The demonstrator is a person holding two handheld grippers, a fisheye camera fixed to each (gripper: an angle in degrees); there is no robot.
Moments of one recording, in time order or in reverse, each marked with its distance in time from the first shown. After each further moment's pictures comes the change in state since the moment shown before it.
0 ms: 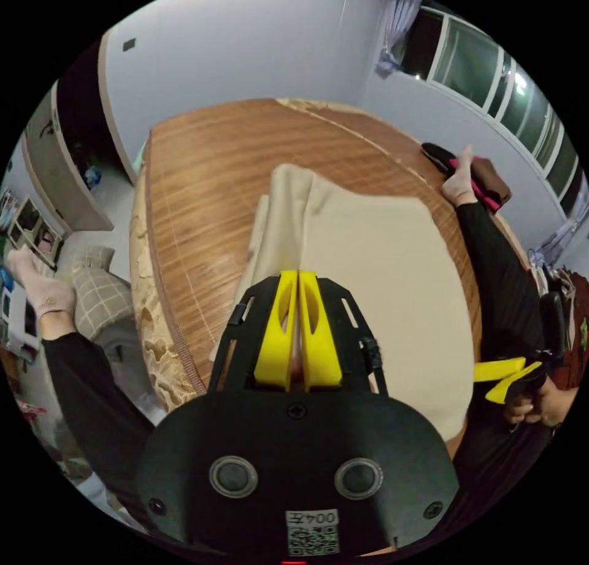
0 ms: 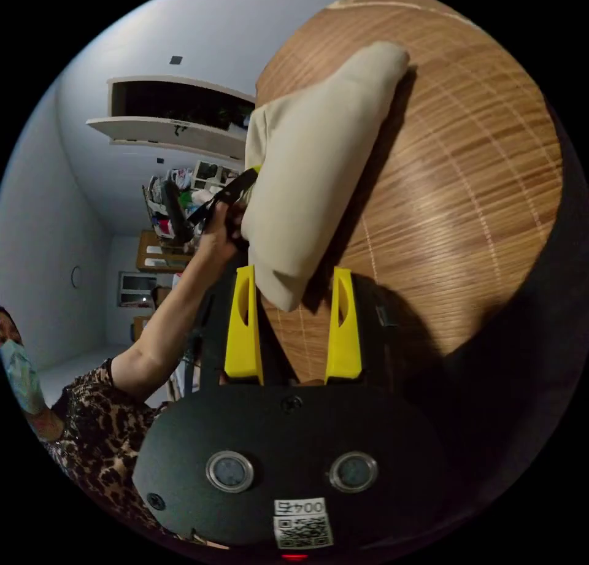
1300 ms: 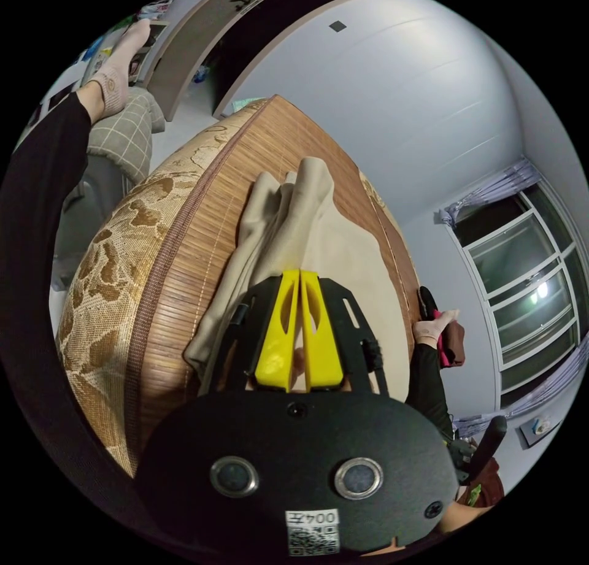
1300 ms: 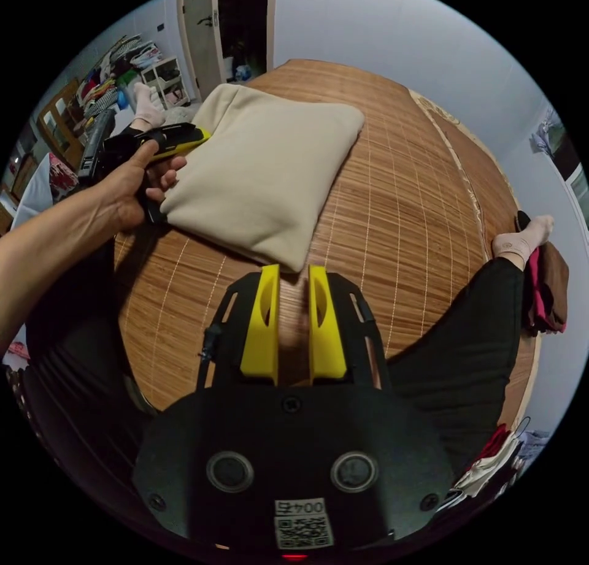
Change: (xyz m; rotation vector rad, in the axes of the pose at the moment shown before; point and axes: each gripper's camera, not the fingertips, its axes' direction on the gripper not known) left arm -0.089 0.033 0.022 0.278 0.236 -0.727; right arm -0.112 0.047 0.060 -0.028 0.854 -0.503
